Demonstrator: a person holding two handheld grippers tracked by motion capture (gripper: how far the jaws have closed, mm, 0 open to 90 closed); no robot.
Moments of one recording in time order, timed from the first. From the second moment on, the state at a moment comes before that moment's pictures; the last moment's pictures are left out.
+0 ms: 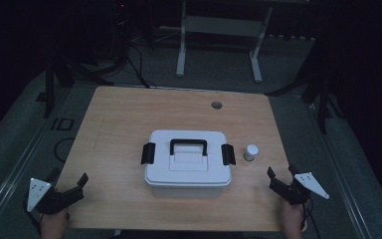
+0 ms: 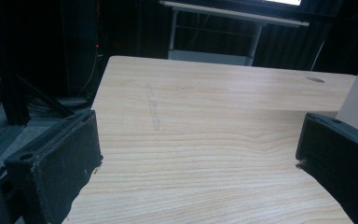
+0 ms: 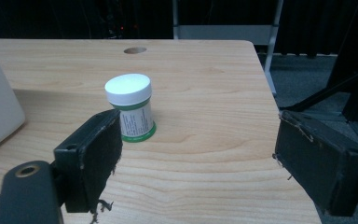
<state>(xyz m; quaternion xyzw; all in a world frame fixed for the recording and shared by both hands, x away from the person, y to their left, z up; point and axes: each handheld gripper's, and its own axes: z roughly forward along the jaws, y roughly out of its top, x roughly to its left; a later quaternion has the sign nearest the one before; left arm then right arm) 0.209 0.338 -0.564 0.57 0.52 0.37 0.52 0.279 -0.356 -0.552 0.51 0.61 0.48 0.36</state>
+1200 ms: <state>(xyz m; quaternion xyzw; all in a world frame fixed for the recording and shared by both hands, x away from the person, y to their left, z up) 0.240 0.334 -0.500 0.91 0.36 0.11 0.18 0.280 -0.352 -0.553 0.50 0.63 0.48 0.35</state>
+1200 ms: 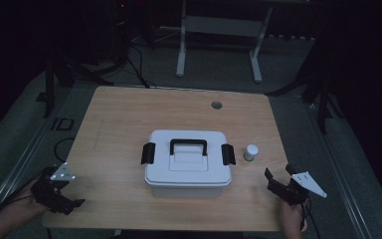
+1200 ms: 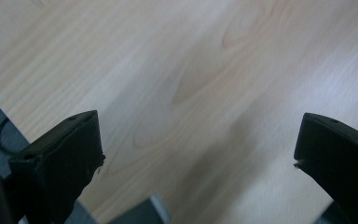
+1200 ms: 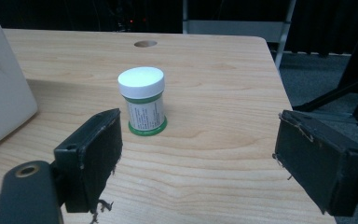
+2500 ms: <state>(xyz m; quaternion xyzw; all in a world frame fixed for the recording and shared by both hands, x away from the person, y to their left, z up) 0.269 0.300 -0.457 0.95 0.30 0.01 0.00 0.280 -0.352 -0.553 0.50 0.64 0.47 0.35</state>
